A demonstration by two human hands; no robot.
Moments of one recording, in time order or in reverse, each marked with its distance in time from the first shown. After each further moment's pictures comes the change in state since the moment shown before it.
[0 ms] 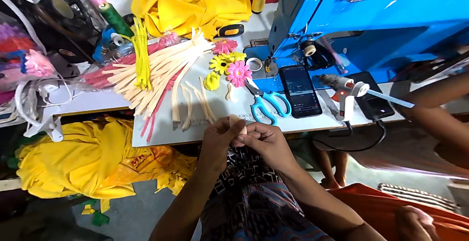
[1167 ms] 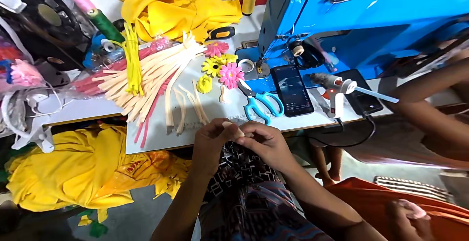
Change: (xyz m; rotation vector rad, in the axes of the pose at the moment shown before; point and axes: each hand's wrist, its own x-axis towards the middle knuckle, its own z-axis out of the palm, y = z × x) left_hand 0.003 -0.004 -0.011 0.070 -0.114 0.179; right_hand 0.001 0.006 -0.017 -0.177 -0.060 -0.239
